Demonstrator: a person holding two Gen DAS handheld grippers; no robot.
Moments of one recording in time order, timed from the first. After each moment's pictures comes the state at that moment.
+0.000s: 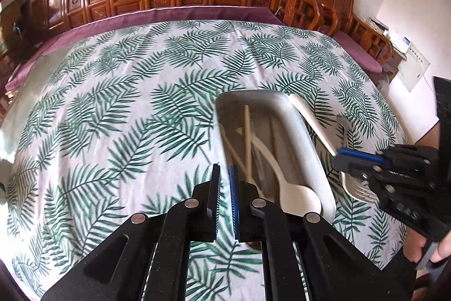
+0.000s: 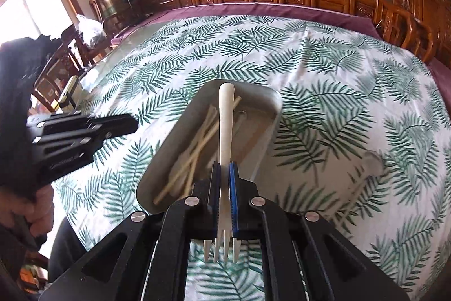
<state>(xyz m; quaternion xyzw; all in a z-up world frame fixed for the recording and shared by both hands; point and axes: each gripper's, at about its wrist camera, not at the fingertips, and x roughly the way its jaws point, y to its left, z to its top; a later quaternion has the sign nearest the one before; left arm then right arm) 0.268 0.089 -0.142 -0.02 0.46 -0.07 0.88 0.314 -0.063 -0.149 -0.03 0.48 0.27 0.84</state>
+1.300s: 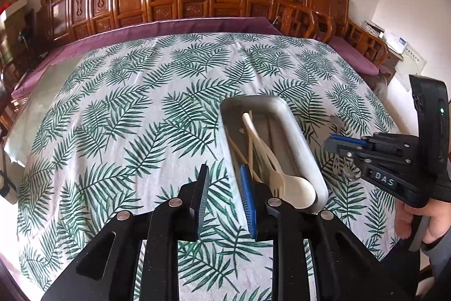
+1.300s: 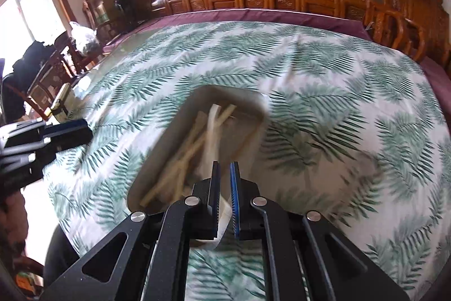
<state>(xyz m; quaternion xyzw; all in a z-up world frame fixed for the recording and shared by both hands) 0.237 0.089 -0.120 -0.01 0.44 -0.07 0.90 0.305 -0.092 -0.150 -0.03 0.46 0.24 0.86</state>
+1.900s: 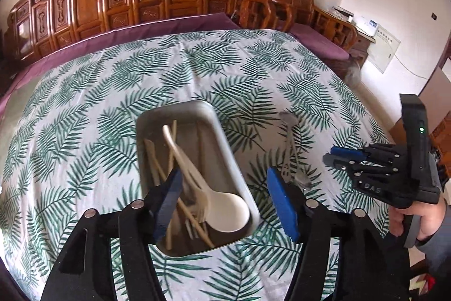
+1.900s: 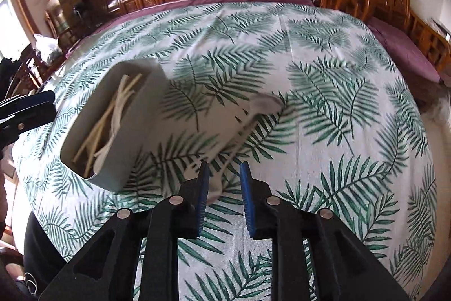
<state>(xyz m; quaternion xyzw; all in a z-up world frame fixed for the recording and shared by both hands) 0.254 -0.005 -0.127 0.01 0.44 -0.15 0.89 0.299 -0.201 -0.189 -0.01 0.50 0.16 0.85</state>
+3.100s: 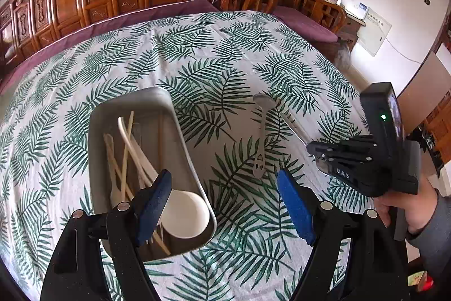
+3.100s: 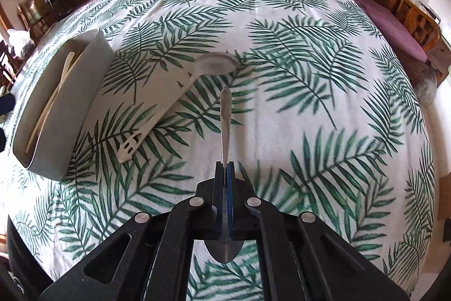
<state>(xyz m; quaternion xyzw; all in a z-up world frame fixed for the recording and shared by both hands) 0.265 -0.054 -0.152 0.03 0.47 -0.18 0.87 0.315 -0.235 -0.232 -0.03 0.54 0.10 0.83</state>
